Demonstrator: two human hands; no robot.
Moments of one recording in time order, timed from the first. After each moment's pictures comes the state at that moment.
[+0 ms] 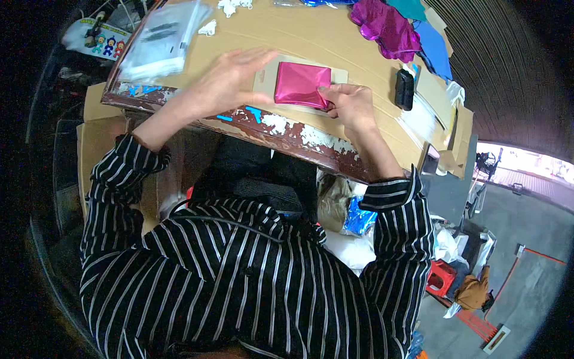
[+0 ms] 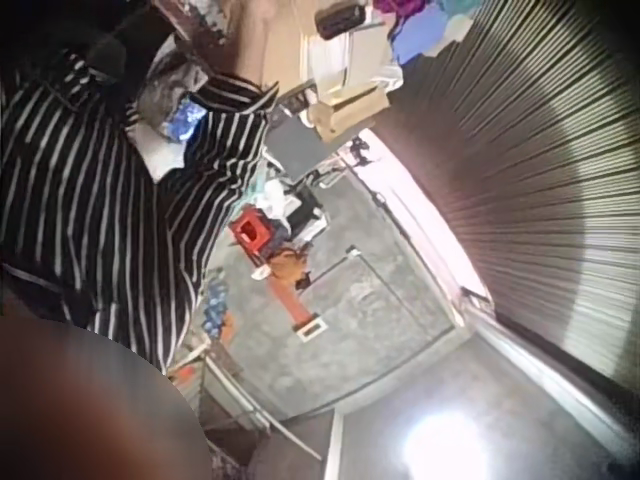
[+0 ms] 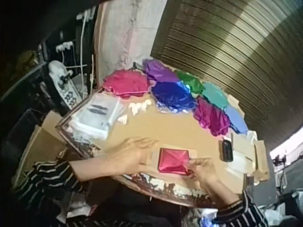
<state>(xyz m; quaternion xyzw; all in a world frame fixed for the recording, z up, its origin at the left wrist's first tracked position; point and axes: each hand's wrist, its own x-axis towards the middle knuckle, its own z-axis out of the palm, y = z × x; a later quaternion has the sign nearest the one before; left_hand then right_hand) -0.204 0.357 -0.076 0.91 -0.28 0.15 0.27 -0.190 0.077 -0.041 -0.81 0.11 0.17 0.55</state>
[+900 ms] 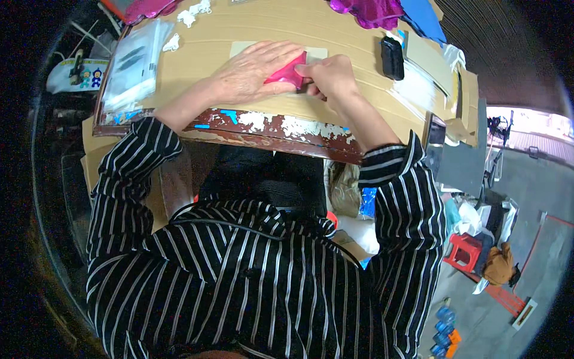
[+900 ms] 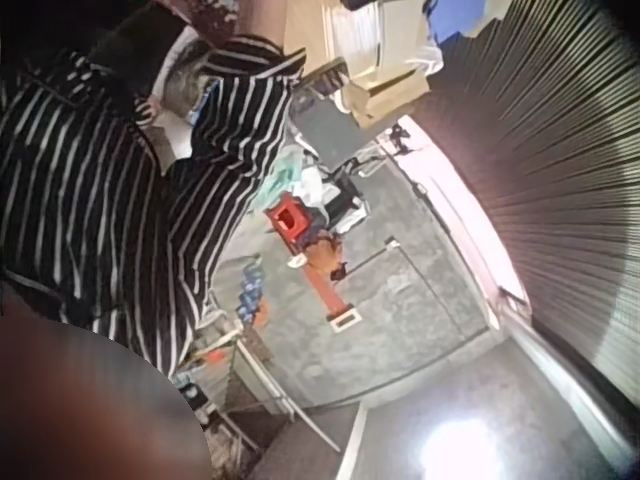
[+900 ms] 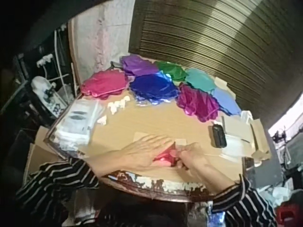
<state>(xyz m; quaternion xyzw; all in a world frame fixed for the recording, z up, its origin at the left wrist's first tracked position) -0.159 0.278 -0.082 0.88 -0.42 0.05 0.20 -0.175 0.076 -0.022 -0.83 0.15 0.18 0.51</state>
